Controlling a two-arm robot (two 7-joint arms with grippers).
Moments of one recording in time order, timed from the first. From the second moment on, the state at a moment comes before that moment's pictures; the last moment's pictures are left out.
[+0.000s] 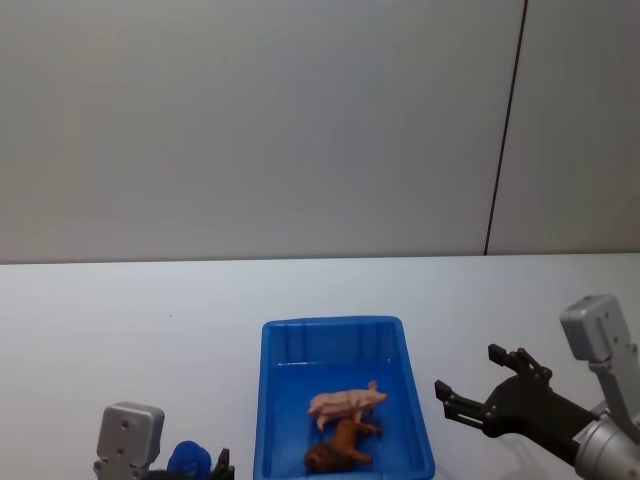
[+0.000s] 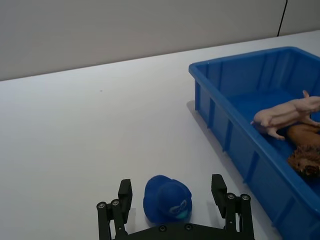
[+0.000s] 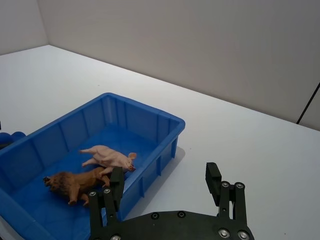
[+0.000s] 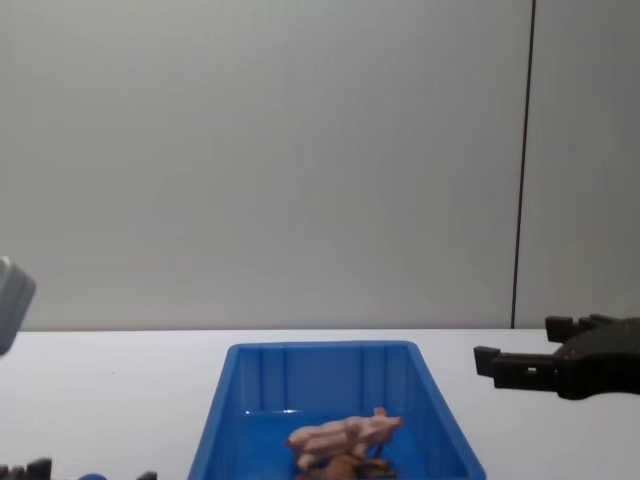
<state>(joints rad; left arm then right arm) 0.02 0.48 0.42 -1.66 -0.45 0.12 0.28 0.13 0.34 -0.24 -1.61 0.23 0.21 0.40</state>
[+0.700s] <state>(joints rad) -0.03 0.44 0.41 -1.55 -0.42 0.14 0.17 0.13 0.34 -0.24 -1.61 0.24 0.21 0.40</state>
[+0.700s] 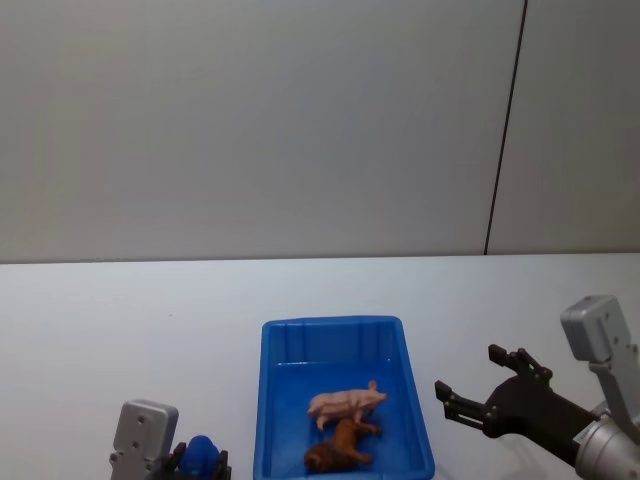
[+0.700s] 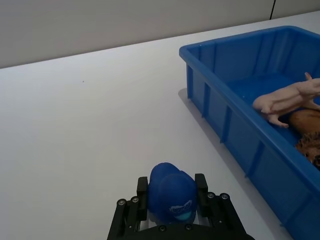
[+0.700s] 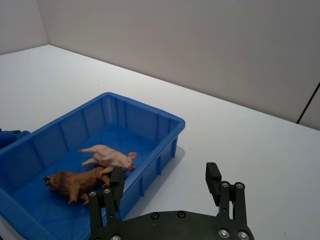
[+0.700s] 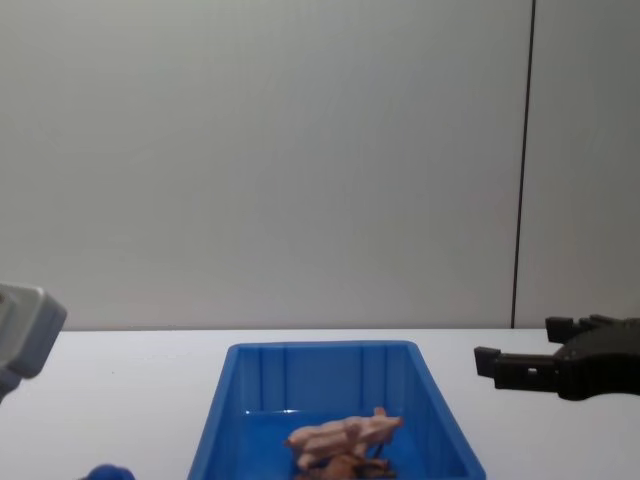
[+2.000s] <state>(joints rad) -0.27 0.27 0.43 -1.51 -0.21 0.11 -0.08 0.13 0.34 -0.24 -1.61 0.24 0.21 0.40</state>
